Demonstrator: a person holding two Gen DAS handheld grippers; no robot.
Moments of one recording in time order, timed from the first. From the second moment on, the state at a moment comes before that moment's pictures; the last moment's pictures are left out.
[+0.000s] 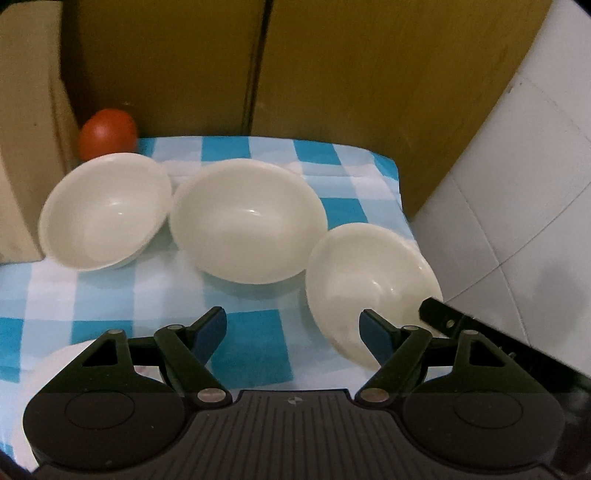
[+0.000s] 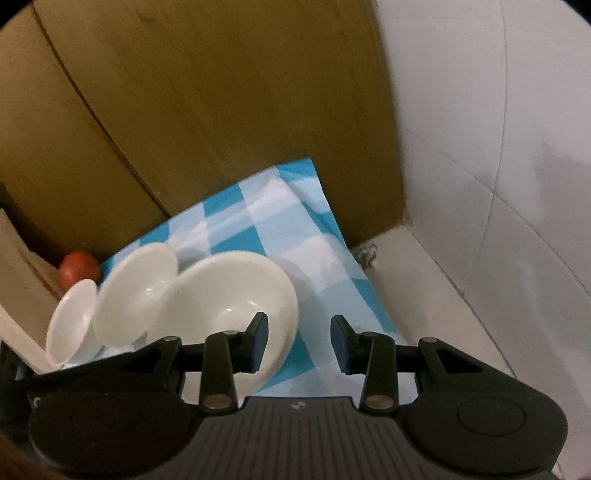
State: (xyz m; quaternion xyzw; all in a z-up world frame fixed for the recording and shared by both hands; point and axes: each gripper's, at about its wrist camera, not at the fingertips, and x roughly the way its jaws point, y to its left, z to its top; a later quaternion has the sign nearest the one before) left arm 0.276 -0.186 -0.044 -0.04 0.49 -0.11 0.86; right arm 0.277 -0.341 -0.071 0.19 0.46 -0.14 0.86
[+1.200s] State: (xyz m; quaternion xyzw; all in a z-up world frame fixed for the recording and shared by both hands) left arm 0.138 -0.170 -0.035 0.02 0.53 -0.22 0.82; right arm 0.150 -0.293 -0.037 0.17 0.54 -0.02 0.82
